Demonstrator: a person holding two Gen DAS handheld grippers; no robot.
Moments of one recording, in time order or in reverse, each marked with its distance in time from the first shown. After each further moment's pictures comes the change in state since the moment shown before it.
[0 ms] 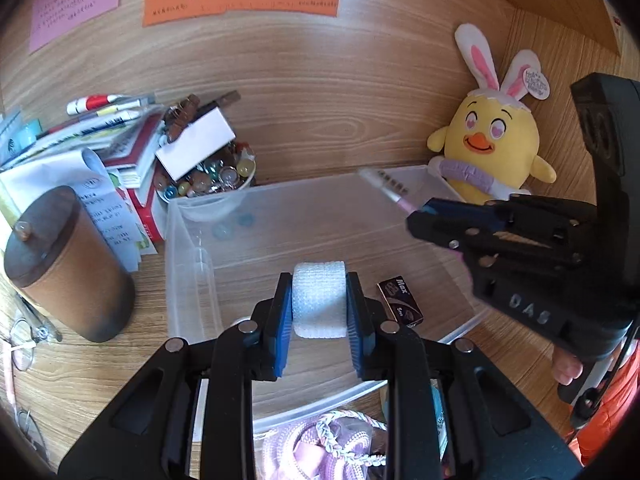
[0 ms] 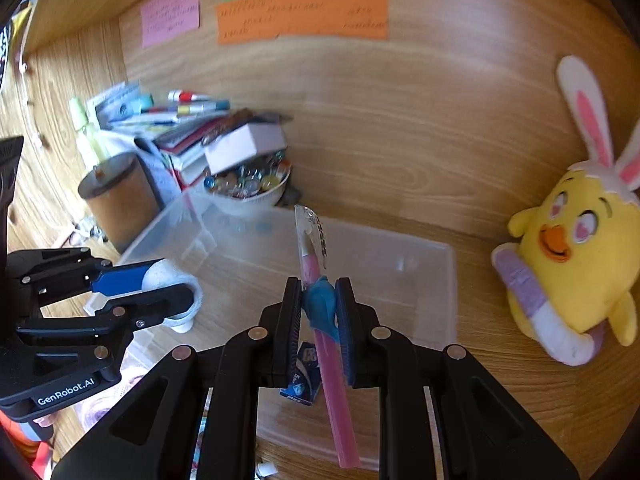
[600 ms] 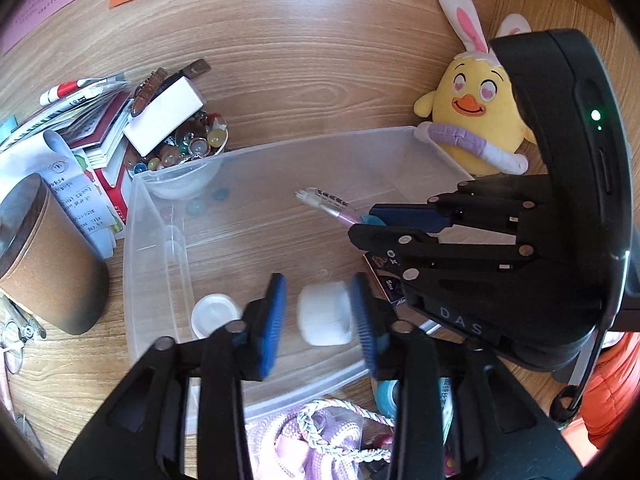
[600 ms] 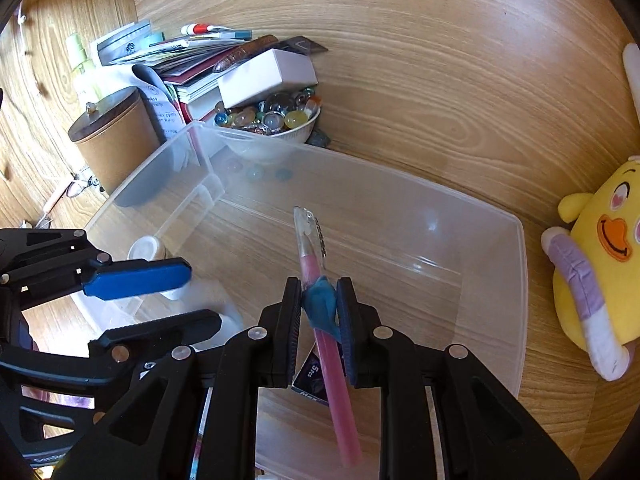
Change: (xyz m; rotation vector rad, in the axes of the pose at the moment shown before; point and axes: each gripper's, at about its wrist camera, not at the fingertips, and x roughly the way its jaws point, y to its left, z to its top) left arm 0.013 -0.011 -0.011 0.051 0.071 -0.015; right arm 0.040 0.008 -0.009 -0.056 0.149 0.048
